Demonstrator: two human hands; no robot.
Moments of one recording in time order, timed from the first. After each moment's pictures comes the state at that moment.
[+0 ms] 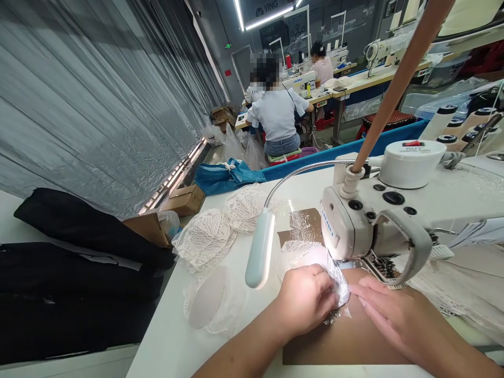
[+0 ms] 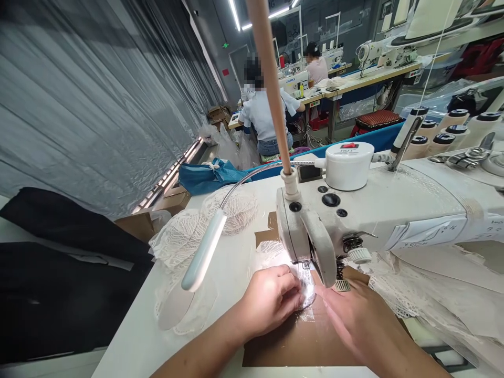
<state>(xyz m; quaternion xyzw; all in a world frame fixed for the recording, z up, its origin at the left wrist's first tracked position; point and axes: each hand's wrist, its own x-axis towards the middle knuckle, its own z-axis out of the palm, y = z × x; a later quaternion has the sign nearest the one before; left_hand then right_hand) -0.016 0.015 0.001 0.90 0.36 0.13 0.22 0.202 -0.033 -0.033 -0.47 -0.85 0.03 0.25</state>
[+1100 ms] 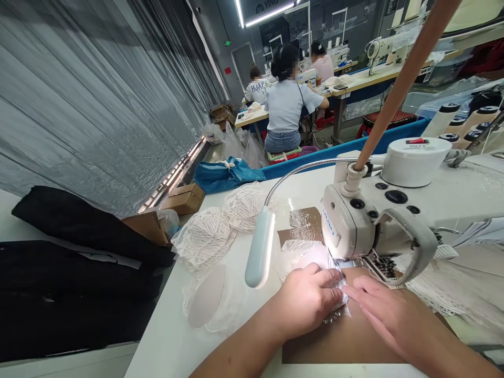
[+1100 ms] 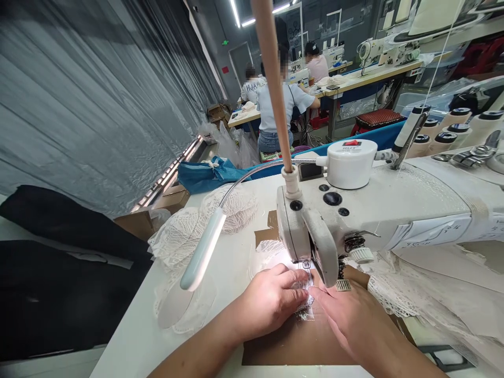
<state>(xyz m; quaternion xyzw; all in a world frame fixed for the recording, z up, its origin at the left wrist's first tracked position) -0.019 0.015 0.002 0.95 0.27 0.11 0.09 0.197 -0.034 -0.042 -0.44 -0.86 -0.01 0.25</state>
